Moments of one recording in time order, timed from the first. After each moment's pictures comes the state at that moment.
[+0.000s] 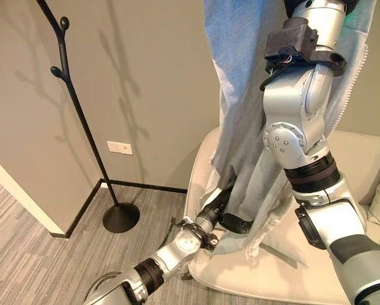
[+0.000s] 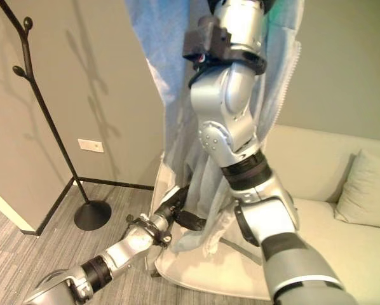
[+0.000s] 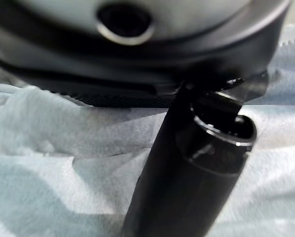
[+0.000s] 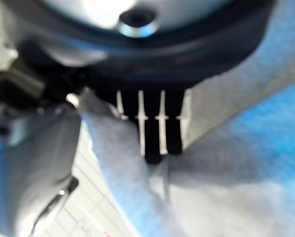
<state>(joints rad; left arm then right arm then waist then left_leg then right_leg) -0.47 0.11 -0.95 0.53 -0.34 -0.18 0.18 -1.17 -0.37 0.33 0.06 0.80 -0.49 -0.54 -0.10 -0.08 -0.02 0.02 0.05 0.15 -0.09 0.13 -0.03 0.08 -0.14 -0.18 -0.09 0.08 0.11</state>
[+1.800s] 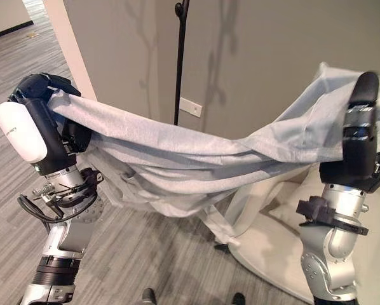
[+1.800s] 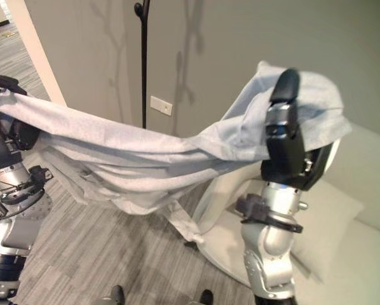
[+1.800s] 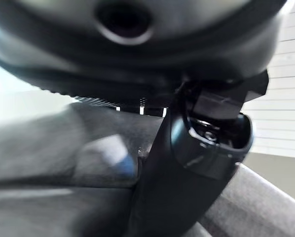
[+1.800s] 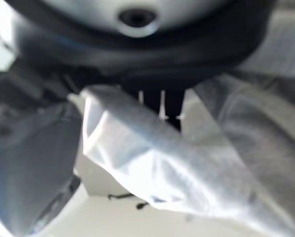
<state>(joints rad) -0.25 0.56 0.03 -0.01 0.52 -0.16 0.93 -0.09 -0.27 0.00 -0.52 0.35 -0.37 -0.43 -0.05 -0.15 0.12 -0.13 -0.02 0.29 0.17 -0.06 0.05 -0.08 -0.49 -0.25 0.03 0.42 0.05</state>
